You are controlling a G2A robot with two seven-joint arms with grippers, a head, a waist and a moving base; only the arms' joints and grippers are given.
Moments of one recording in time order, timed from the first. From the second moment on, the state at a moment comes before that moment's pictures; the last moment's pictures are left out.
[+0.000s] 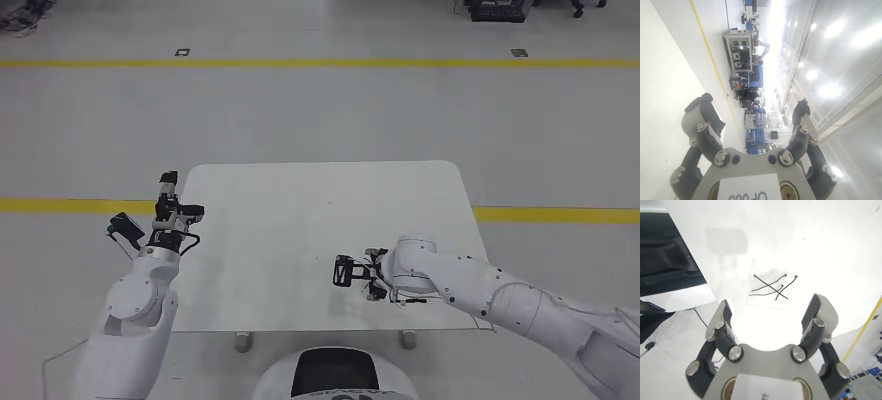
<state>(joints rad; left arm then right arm) 1.73 -1.15 -1.60 -1.80 -0.42 0.00 0.00 -0.77 -0.96 0.20 -1.59 -0.97 -0.34 0.99</state>
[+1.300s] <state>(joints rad) 1.73 -1.15 -1.60 -1.80 -0.42 0.00 0.00 -0.77 -0.95 0.17 -1.60 -1.05 -0.34 0.94</state>
